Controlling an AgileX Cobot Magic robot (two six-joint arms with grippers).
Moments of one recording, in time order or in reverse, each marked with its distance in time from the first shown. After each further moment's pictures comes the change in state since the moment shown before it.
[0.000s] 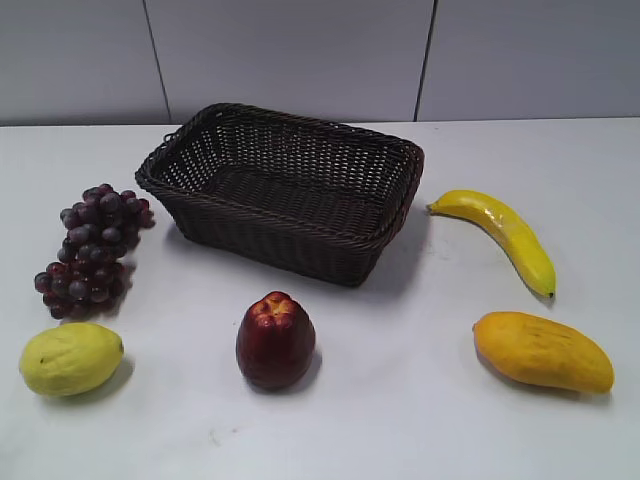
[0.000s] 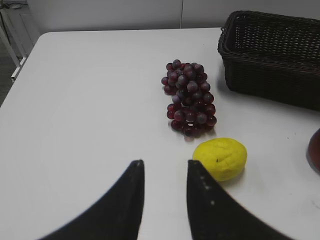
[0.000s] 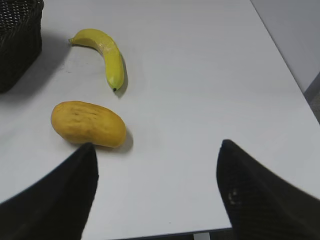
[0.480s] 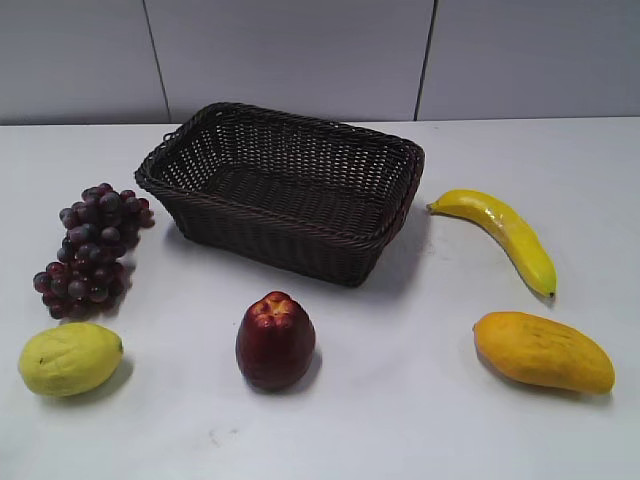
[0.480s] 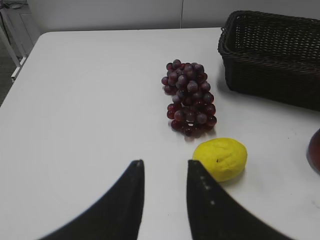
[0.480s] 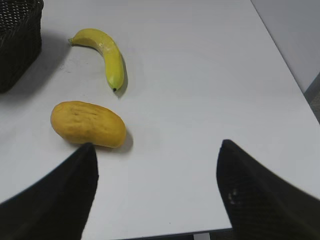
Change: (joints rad) left arm 0.000 0.000 0.000 0.000 0.000 0.000; right arm 0.000 0.000 0.000 0.000 0.000 0.000
